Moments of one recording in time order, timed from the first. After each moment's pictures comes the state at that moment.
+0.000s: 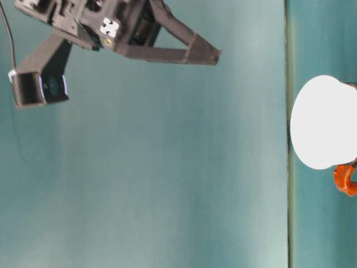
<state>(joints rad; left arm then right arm) -0.01 -0.54 0.81 0.02 0.64 -0.02 -0.06 -0.20 0.40 0.02 0.86 0.13</state>
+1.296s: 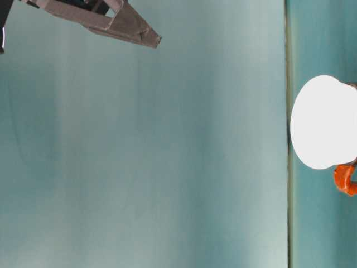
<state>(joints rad) -0.01 -0.54 0.81 0.02 0.64 -0.02 -0.04 -0.39 0.47 0.02 0.77 0.13</state>
